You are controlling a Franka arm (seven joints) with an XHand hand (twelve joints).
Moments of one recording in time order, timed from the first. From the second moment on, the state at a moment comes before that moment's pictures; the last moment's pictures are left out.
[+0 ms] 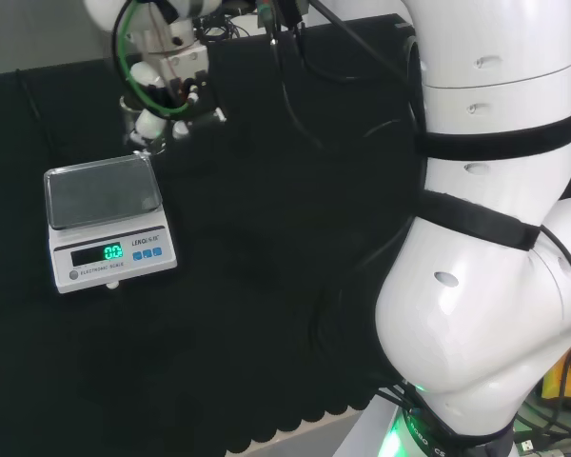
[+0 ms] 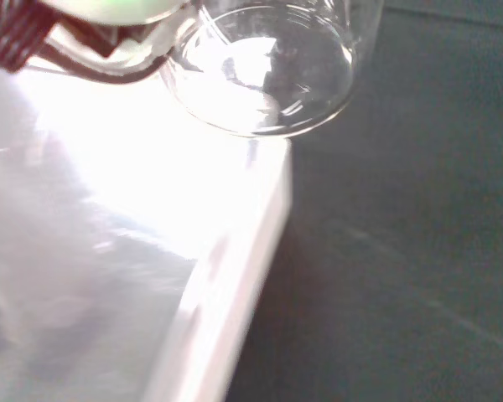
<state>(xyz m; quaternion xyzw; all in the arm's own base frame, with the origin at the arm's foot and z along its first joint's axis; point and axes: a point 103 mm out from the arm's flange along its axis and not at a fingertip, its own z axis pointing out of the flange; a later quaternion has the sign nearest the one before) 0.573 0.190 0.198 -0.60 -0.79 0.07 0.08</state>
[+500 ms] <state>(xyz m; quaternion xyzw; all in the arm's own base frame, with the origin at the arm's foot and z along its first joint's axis) 0.543 0.255 0.179 -0.55 -0.83 0.09 0.09</state>
